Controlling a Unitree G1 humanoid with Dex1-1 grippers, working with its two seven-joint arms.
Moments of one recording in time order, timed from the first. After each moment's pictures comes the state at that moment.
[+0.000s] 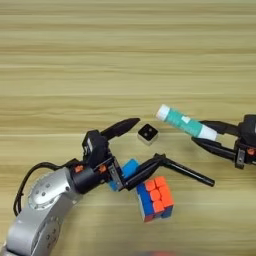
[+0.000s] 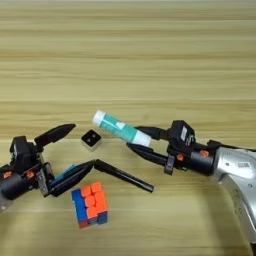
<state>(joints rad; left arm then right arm) 0.20 0.34 -0.23 -0.37 -0.51 0.03 -0.85 0.06 -0.60 -0.01 -0.34 0.43 0.13 1.06</state>
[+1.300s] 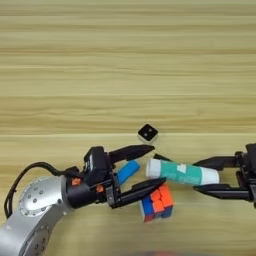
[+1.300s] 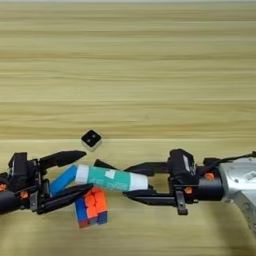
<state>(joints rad) 0.23 0.44 -0.25 -0.45 -0.52 0.04 -0.97 0.13 -0.74 0.06 -0.44 0.56 0.17 1.29</state>
